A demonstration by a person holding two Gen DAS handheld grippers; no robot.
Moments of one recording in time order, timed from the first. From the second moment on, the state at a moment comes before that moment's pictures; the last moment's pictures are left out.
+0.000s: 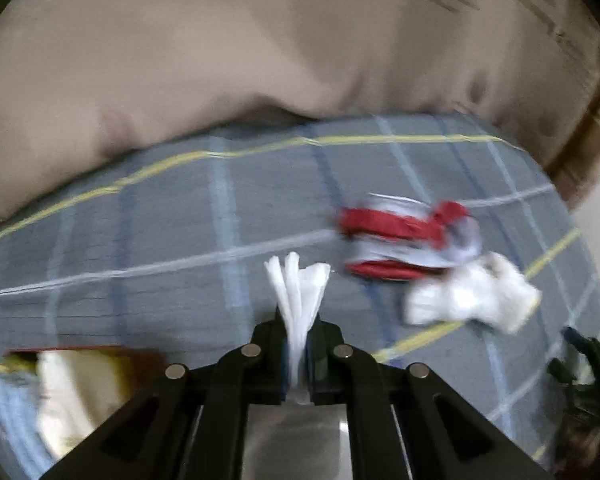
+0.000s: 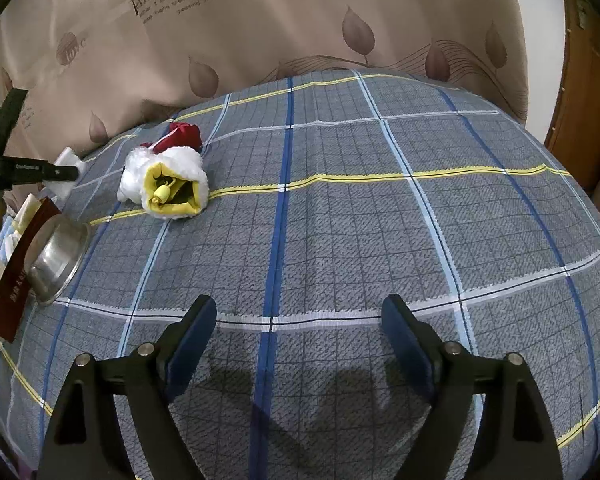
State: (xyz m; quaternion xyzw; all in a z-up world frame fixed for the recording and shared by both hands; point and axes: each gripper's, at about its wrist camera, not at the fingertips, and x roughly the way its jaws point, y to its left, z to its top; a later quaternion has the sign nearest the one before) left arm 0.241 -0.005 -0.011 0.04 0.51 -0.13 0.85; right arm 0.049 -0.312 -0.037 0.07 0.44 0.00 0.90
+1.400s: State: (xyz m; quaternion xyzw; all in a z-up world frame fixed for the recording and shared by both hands) left arm 0.053 0.128 0.037 -0.09 0.46 -0.01 0.89; right arm 0.159 -0.221 -0.031 -0.08 0.45 0.16 0.87
